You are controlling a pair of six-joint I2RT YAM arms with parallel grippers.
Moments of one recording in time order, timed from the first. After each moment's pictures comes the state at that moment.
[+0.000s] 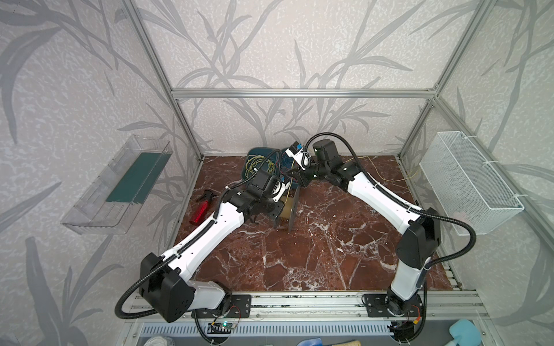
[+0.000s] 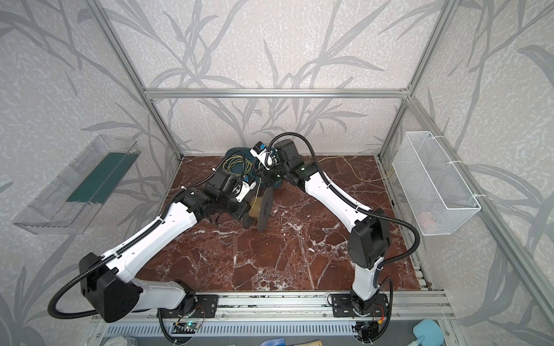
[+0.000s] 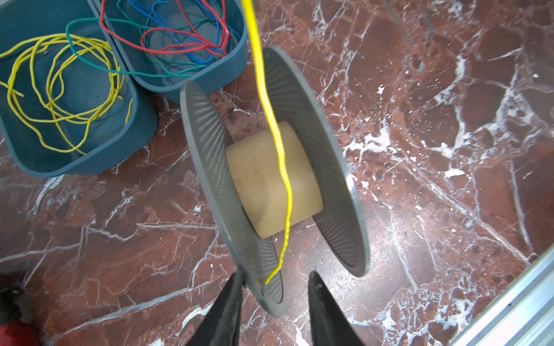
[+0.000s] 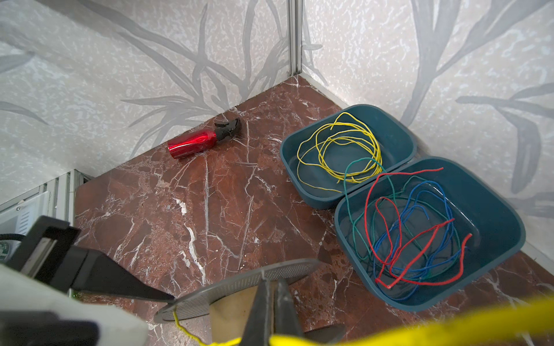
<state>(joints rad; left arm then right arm) -0.56 1.35 1.25 -0.84 0.05 0.08 0.64 1.84 1.75 -0.47 -0.41 -0.11</state>
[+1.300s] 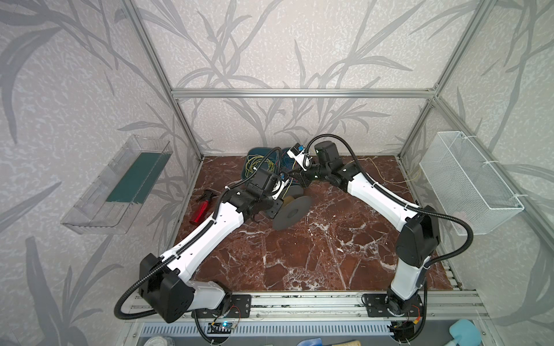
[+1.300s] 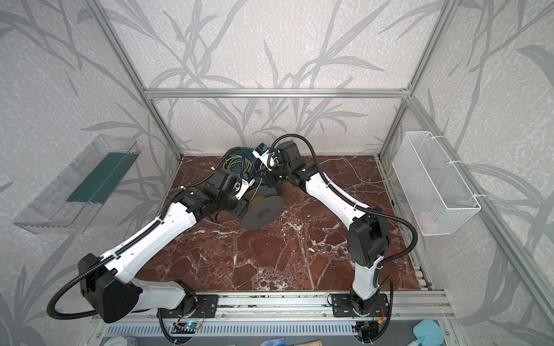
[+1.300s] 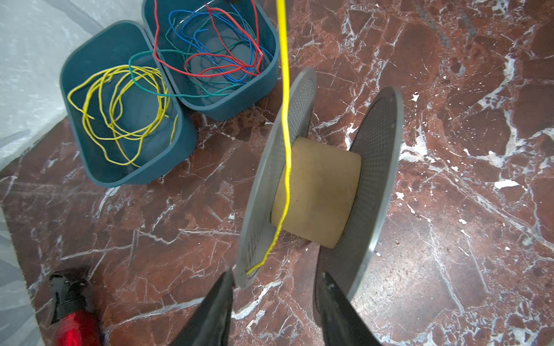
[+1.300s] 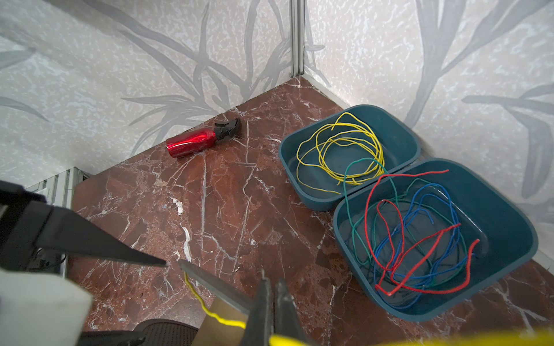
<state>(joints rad) -0.57 1.34 1.26 -0.81 -0.09 0.14 0.61 1.85 1.70 -0.39 -0.46 -0.13</state>
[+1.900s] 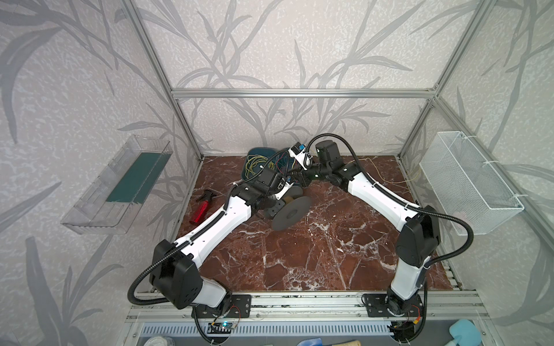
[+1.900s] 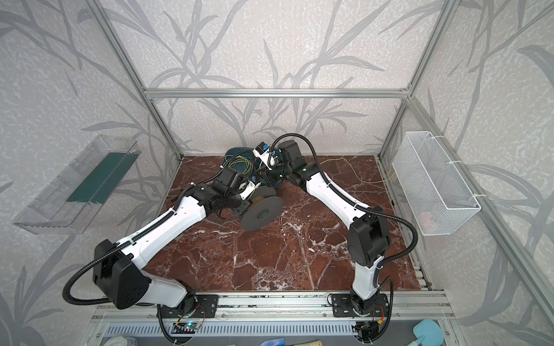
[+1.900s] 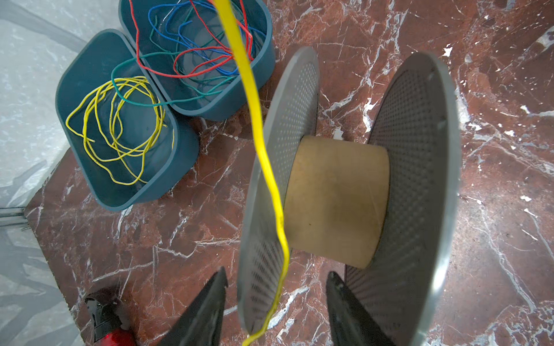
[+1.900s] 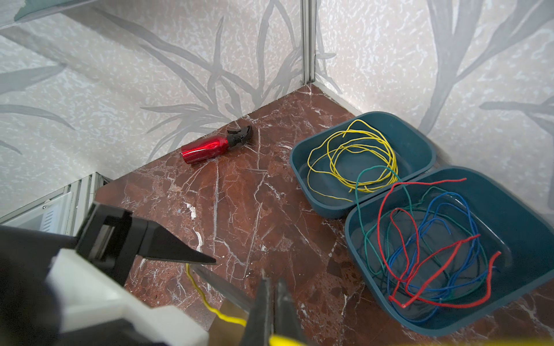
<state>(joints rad) -0.55 1.45 1.27 -0.78 -0.12 0.31 0.60 1.85 1.70 -0.37 -0.52 -0.10</state>
